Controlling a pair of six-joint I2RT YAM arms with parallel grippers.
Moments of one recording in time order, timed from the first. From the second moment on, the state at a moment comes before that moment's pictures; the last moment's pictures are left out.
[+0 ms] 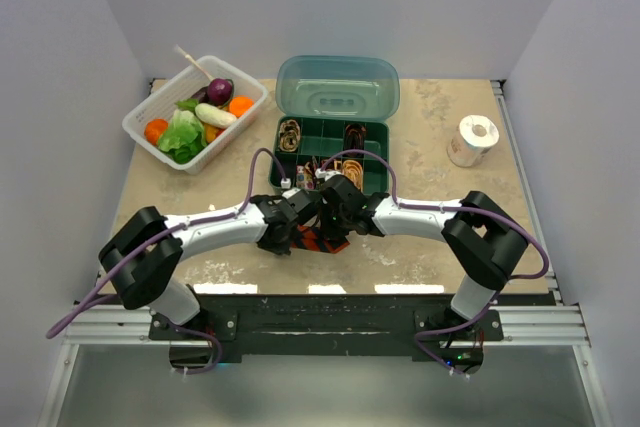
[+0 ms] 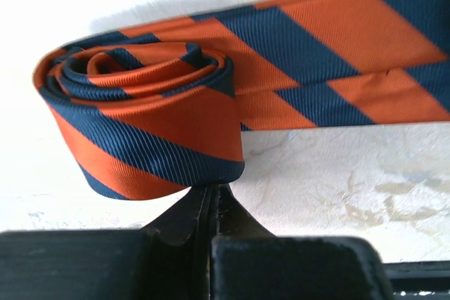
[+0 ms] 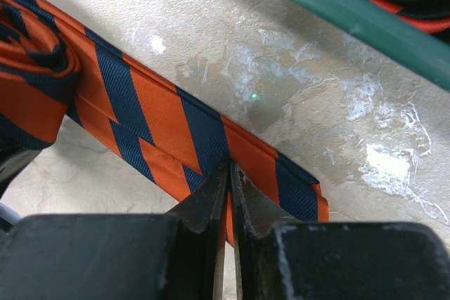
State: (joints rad) left arm -0.90 1.54 0.88 -0.73 -0.31 -0.56; right arm 0.88 1.71 0.93 -0.17 0.02 0.56
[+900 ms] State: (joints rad) left arm -0.86 1.22 0.91 -0.71 -0.21 -0.54; right arm 0.94 1.69 1.00 -0.25 0.04 0.54
